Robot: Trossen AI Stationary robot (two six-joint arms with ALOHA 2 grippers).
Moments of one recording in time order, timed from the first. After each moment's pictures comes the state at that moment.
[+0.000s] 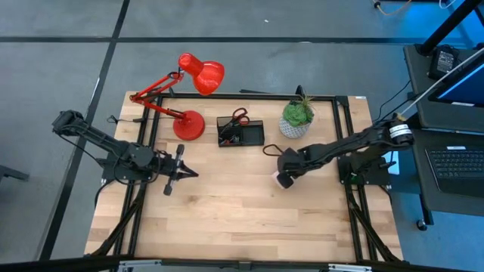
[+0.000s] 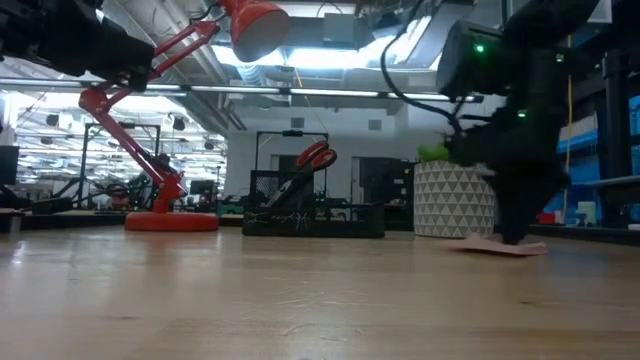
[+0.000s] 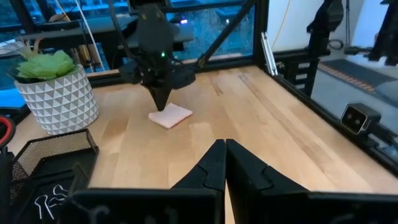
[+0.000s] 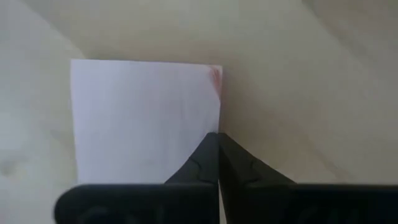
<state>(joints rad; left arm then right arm) -0.38 0.57 0.19 0.21 -0.23 0.01 0.11 1.58 0.73 -0.58 0.09 0.94</state>
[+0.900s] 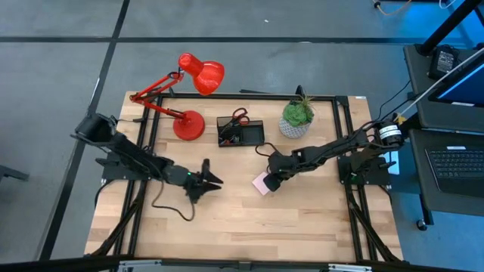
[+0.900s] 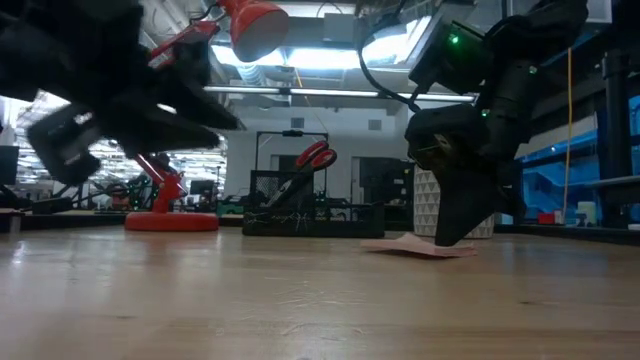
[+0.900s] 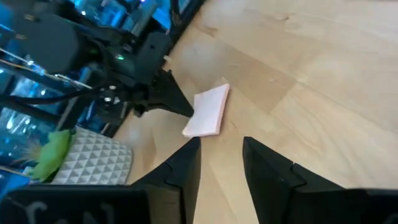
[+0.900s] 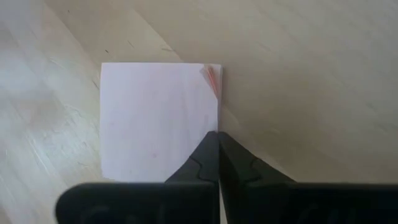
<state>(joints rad) -0.38 1.42 0.32 0.75 -0.32 0.77 0.11 1.69 0.74 -0.19 -0.02 0.93</state>
